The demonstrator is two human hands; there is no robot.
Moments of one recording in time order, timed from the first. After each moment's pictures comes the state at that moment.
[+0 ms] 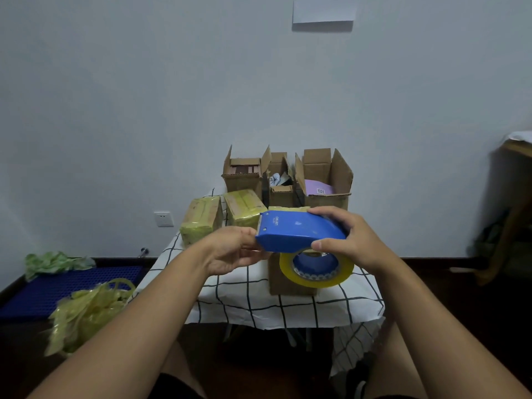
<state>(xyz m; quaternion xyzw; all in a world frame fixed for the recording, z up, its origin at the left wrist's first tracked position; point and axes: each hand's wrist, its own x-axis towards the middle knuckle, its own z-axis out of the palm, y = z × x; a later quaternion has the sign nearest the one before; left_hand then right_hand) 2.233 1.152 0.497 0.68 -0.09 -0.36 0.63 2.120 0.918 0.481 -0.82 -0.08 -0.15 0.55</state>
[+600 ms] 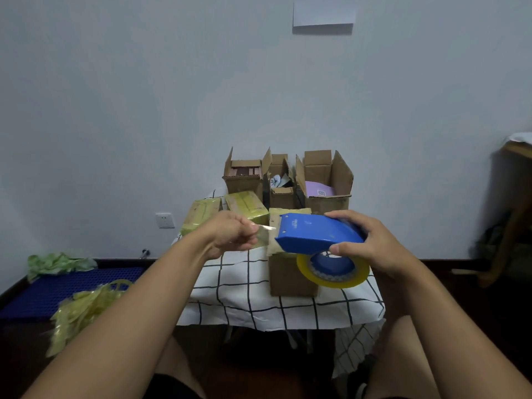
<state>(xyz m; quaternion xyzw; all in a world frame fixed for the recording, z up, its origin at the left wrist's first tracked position) 2.250 1.153 0.515 0.77 -0.11 -0.25 0.58 2.106 0.890 0.479 -0.85 -0.05 -0.15 0.51</state>
